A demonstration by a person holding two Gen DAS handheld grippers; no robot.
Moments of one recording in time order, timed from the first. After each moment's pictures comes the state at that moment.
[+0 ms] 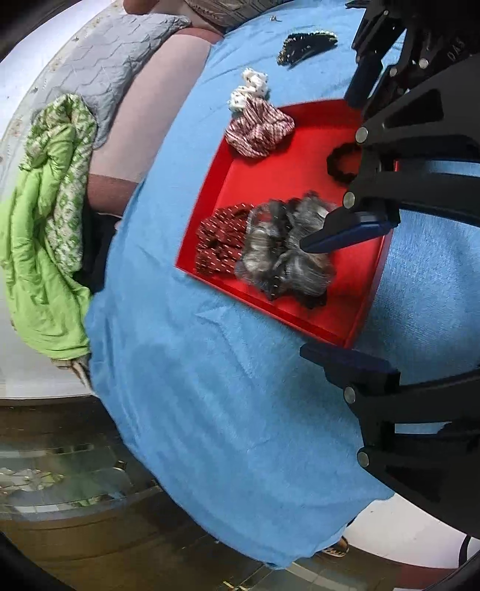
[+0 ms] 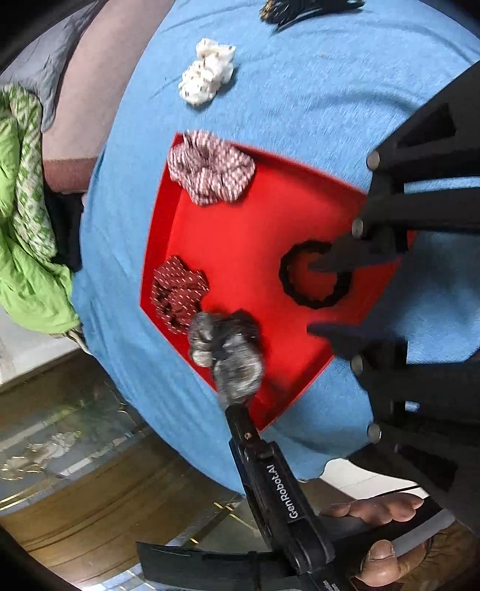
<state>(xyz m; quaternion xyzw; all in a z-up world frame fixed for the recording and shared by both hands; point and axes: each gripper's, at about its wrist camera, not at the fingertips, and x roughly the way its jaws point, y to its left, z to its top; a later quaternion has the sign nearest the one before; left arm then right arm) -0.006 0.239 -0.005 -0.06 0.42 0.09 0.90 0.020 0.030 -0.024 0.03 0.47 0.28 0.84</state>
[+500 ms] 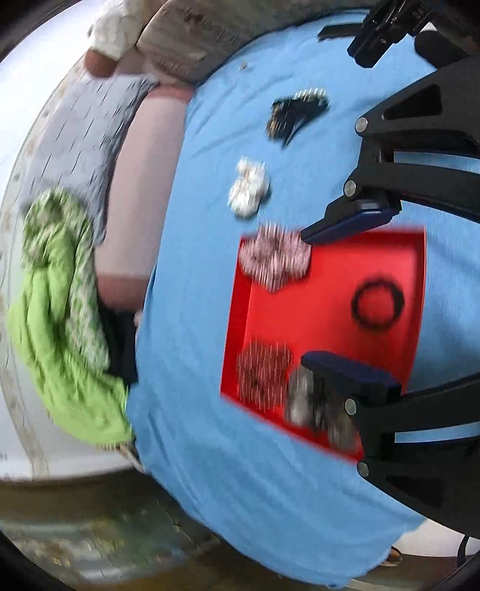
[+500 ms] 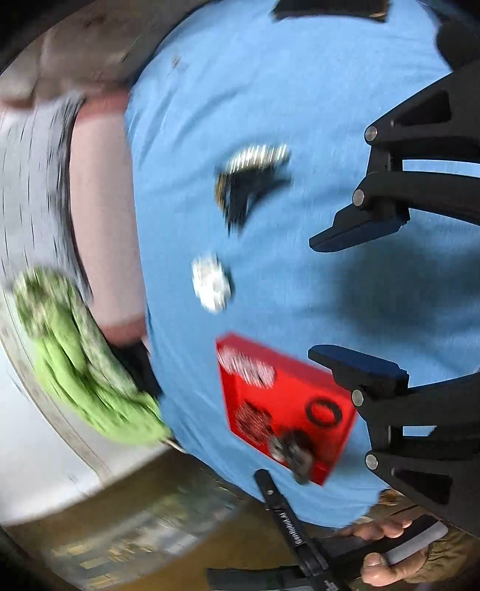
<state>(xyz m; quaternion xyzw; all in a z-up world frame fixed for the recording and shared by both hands) 0.017 0.105 0.030 -0.01 0.40 -0.02 0.92 -0.036 -0.172 0.017 0.16 0.41 0.09 0.89</state>
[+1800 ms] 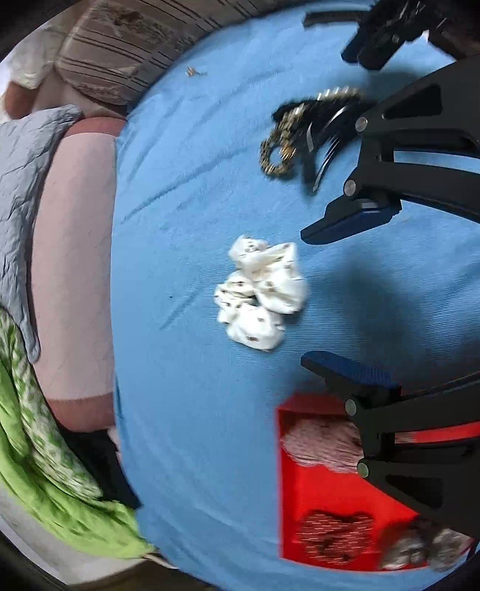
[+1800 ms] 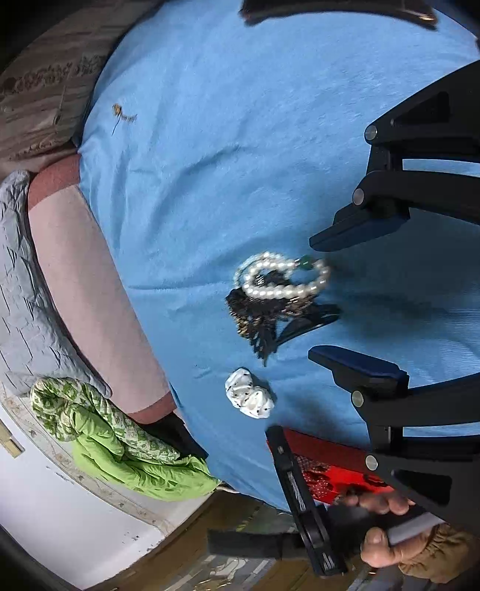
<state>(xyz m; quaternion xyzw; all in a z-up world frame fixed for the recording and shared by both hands) 0.158 -0.046 -0.057 0.08 0.47 -0.11 0.87 0.037 -0.275 -0.050 0.23 0.43 0.05 0.87</state>
